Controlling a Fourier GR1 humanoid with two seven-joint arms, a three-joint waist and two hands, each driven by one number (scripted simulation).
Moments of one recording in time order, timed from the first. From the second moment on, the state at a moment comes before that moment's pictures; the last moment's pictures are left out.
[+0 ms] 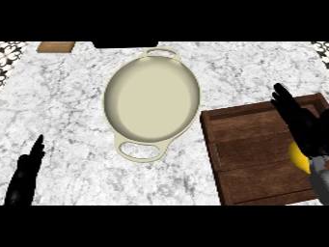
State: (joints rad) left arm 0.08 0.49 -0.24 -1.28 0.20 0.41 0.04; right arm -0.20 -0.48 0.17 -1.38 -0.30 -0.06 0.09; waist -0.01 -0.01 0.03
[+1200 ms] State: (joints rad) left arm -0.03 0.34 -0.34 -1.63 0.44 0.10 0.19; right arm -0.05 -0.93 0.17 -1.50 0.21 -0.16 0.54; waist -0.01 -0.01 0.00
